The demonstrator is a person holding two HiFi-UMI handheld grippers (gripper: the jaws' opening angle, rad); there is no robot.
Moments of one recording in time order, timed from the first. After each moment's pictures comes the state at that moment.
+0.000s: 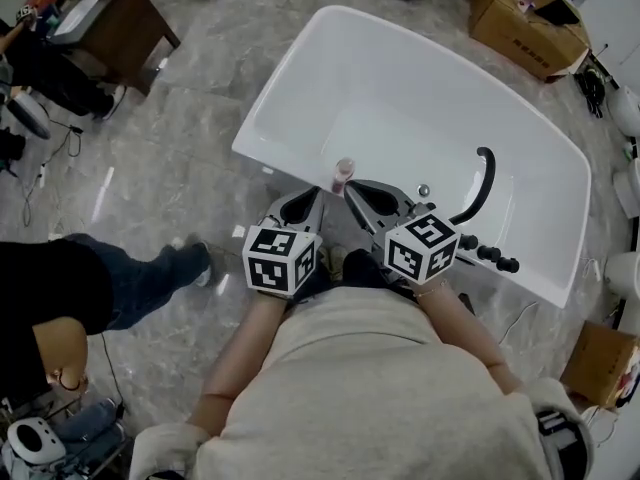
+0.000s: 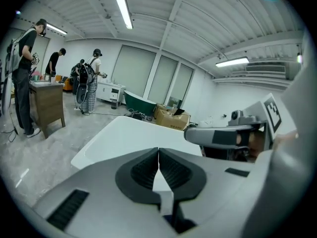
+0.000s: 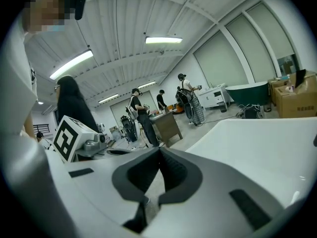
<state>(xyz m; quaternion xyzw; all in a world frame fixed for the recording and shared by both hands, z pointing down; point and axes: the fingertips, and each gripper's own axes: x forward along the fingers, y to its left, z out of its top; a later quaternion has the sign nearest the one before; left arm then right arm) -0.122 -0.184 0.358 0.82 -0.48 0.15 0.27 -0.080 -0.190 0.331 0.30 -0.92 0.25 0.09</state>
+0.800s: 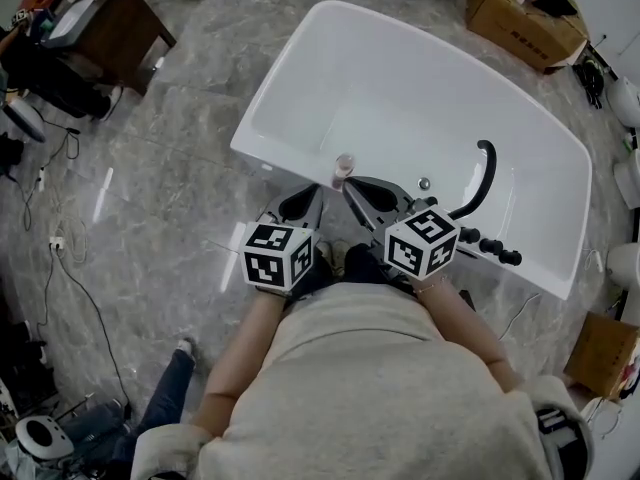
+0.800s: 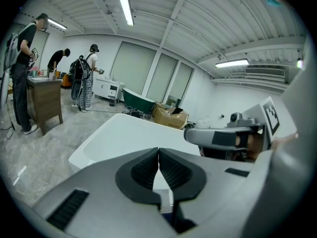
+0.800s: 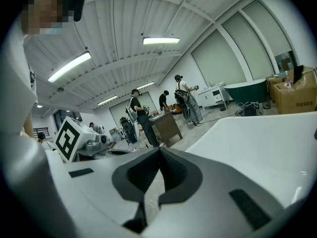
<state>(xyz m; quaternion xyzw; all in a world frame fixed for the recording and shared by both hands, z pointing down) -0.125 -0.184 0.362 0.82 -0.47 0.15 0.28 -0.083 -0.190 0.334 0.30 -0.91 0.26 0.08</state>
